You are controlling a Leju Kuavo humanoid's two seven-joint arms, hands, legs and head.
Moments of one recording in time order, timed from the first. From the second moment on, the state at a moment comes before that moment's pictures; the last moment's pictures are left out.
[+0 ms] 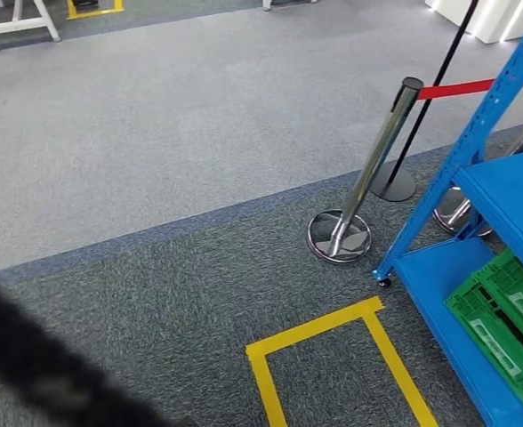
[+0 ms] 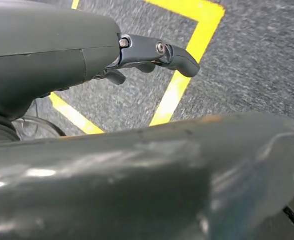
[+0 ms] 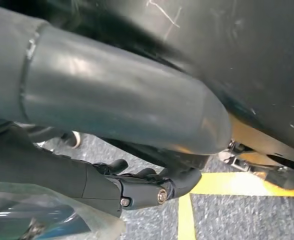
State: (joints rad) left arm -0.06 -0.12 -0.13 -0.20 -0.51 0.12 -0.01; right arm -0.03 0.17 -0.27 -0.18 0.53 0.09 0.07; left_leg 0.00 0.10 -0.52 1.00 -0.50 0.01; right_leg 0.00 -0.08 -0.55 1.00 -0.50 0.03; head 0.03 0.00
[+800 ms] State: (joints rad) left arm -0.06 -0.11 -0.13 -0.20 -0.52 0.11 -0.01; right arm -0.04 0.17 -0.27 -0.18 0.53 0.10 0.07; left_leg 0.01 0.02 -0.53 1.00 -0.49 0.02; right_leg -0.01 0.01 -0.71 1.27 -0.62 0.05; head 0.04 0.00
